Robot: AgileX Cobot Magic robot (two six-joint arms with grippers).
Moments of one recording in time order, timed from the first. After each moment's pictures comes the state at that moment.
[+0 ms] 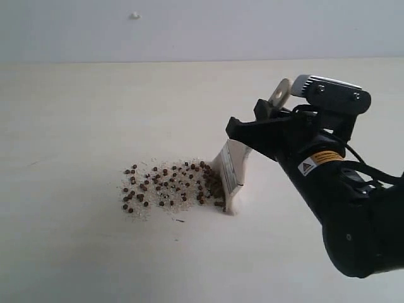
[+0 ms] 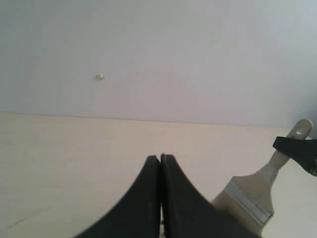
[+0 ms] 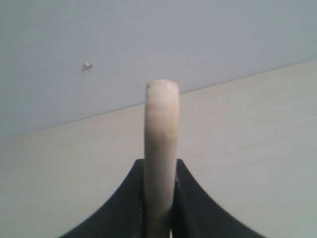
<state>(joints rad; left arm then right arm) -0.62 0.01 -0.06 0.28 0.16 -0.56 0.84 1.75 -0.44 0.67 -1.10 0.18</state>
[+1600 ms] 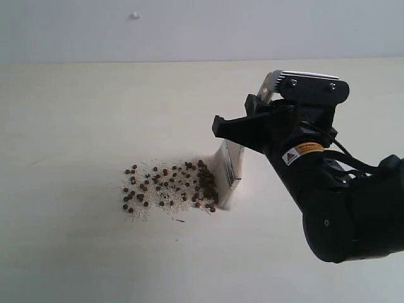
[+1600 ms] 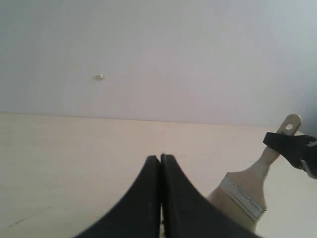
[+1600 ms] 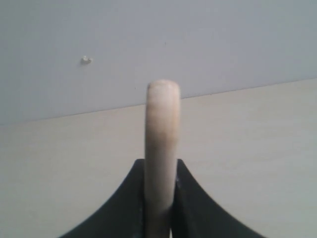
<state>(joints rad) -0.62 0.01 -0.06 0.28 0.16 -0.56 0.85 1.78 -0.51 0.72 -1.07 0.02</state>
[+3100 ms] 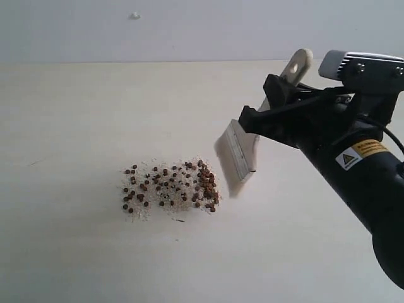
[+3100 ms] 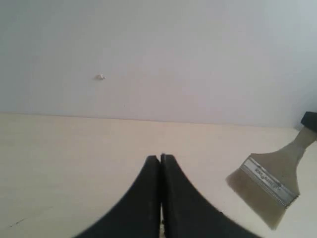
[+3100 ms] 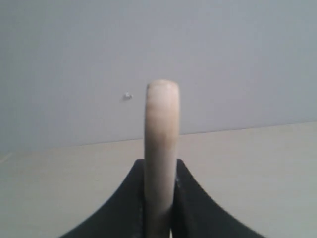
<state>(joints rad) -0.62 0.01 -0.06 0.28 0.16 -0.56 0.85 1.50 -0.36 0.58 -1.07 0.06</state>
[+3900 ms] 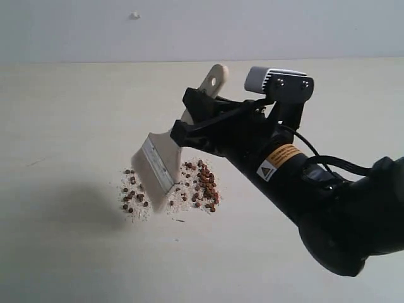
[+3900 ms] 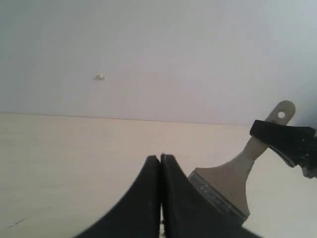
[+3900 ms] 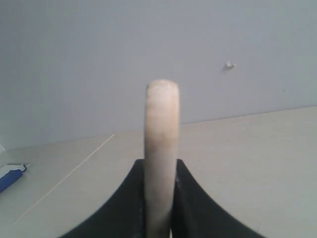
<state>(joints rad) -0.62 0.01 -0.06 0.28 0.16 -0.56 0.86 1.80 -0.53 0.24 -1.20 0.41</state>
